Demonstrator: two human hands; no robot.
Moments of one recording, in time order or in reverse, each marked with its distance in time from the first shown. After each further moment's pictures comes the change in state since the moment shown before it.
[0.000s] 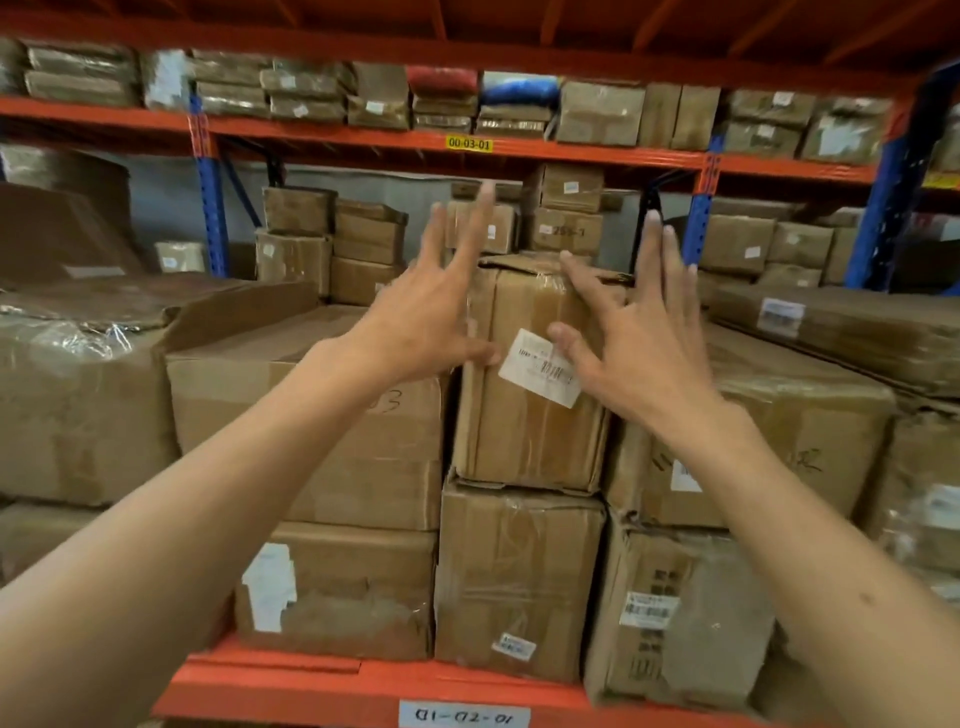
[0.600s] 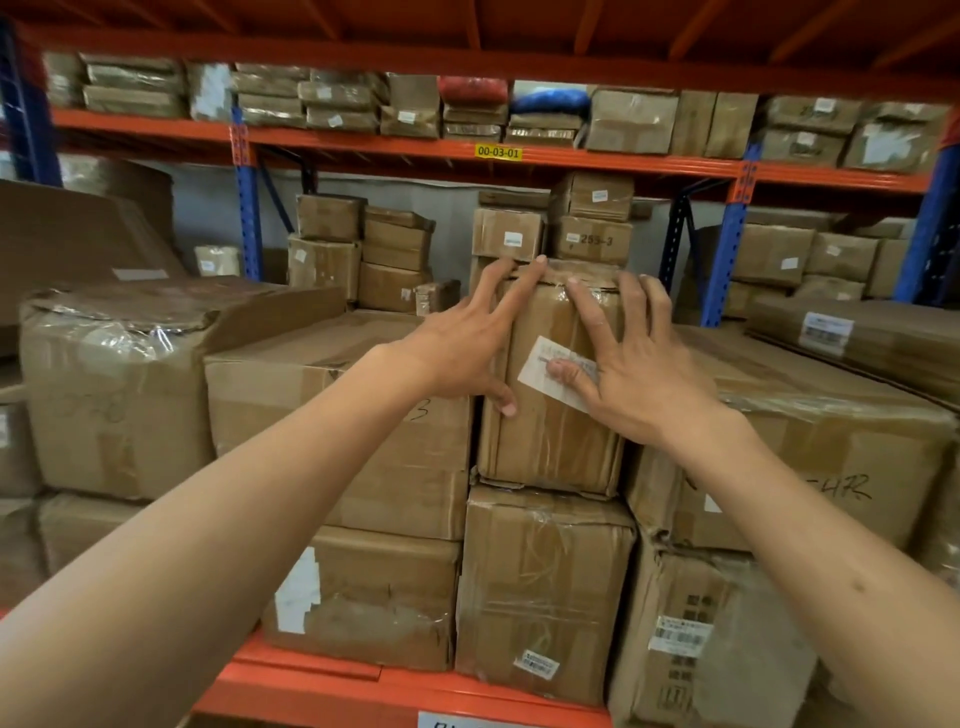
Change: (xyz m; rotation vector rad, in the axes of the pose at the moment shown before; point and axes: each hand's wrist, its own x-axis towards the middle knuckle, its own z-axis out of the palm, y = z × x) left_hand 0.023 -0.030 0.033 0.202 -0.161 0.116; right_hand 0.016 -0.002 0.028 -0.102 -0.127 -0.159
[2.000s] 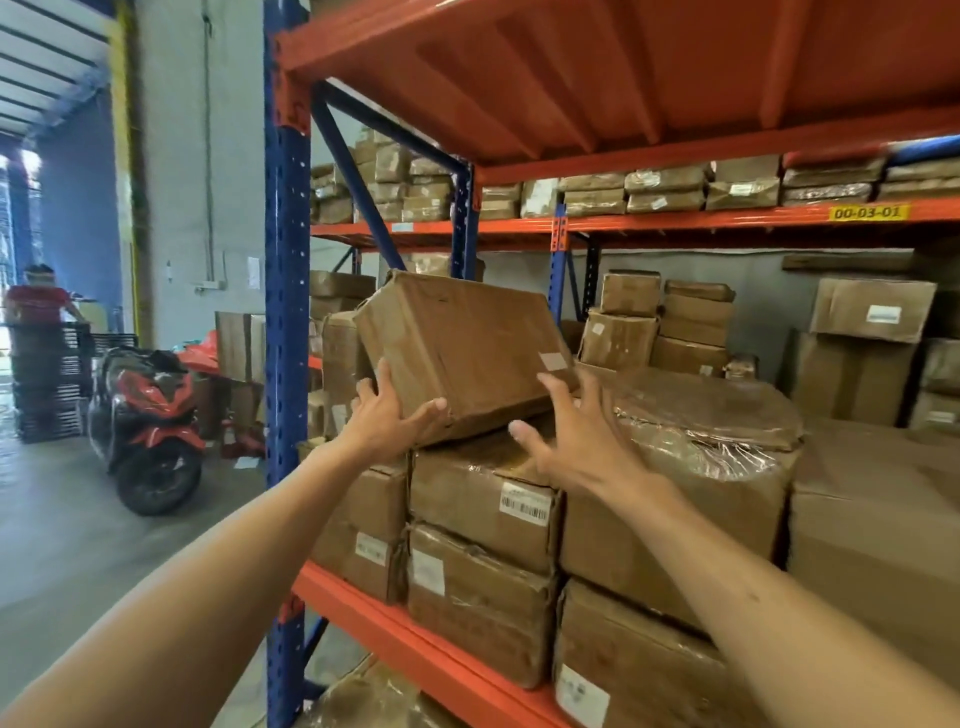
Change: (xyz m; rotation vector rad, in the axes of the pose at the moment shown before) left_hand -0.394 -0.501 -0.096 -0.298 0.208 -1.086; right_hand 0.157 -0.579 0.038 0.704 -0.154 -0.288
